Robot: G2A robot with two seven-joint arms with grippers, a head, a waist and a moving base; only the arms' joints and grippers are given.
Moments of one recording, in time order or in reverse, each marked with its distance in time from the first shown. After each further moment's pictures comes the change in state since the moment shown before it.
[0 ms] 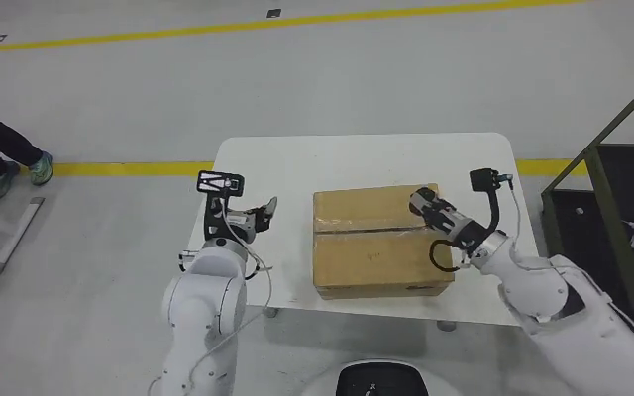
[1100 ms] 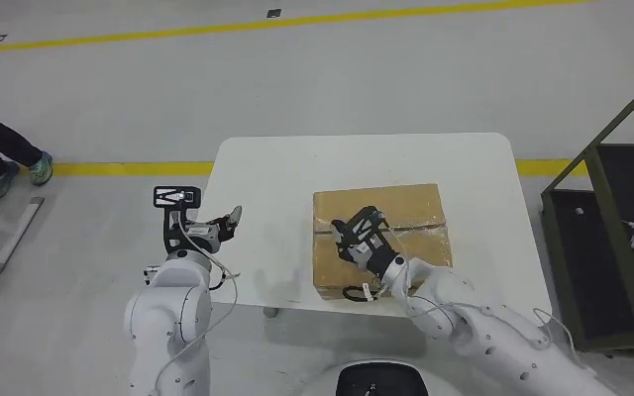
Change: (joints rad) left arm 0.048 0.028 -0.149 0.014 -0.078 -0.029 0.034; right arm 0.249 -0.116 -0.494 0.129 -0.693 0.113 -0.152
